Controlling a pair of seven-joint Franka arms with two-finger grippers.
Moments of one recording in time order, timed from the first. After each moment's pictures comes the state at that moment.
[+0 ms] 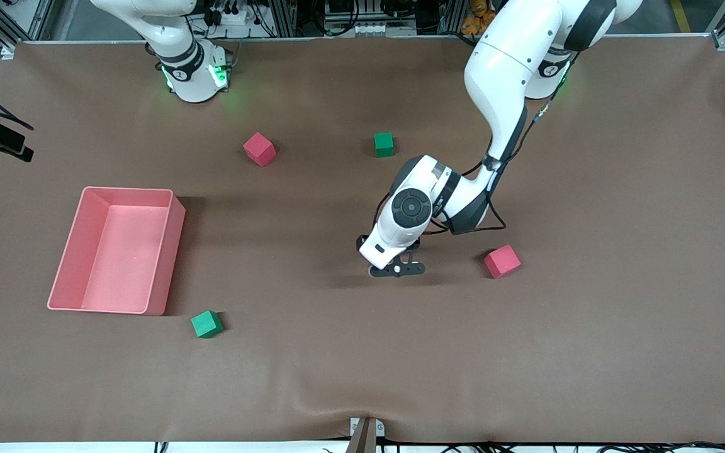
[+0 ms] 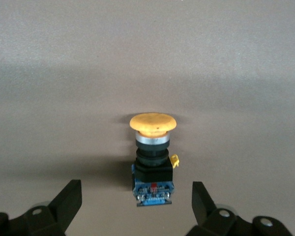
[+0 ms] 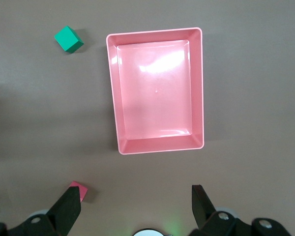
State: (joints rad) left arm -0.68 0.85 0.00 -1.38 -0.18 2.24 -0.64; right arm -0.08 0.01 -0.02 -1.50 -0.01 1.42 0.01
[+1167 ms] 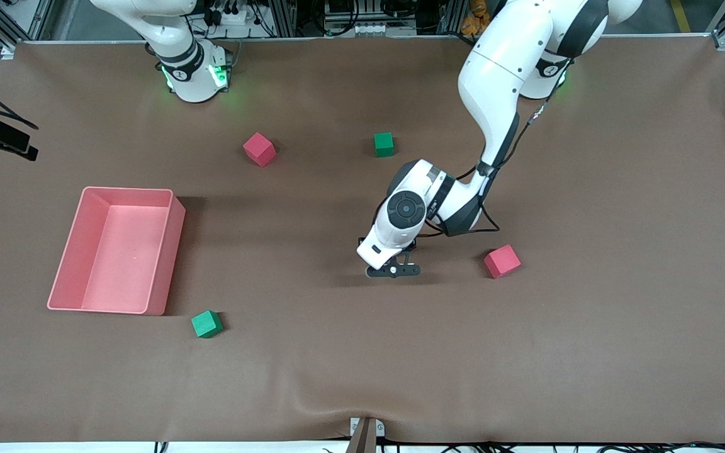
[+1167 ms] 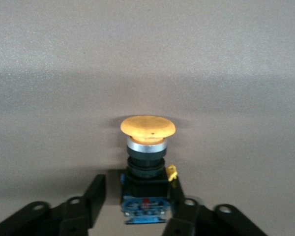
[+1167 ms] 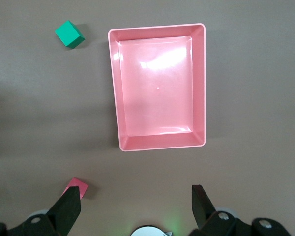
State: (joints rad) left arm -0.69 0.88 0.00 -1.38 -0.17 2.28 -0.63; right arm -0.08 0.01 -0.01 -1.50 -0.01 1.41 0.01
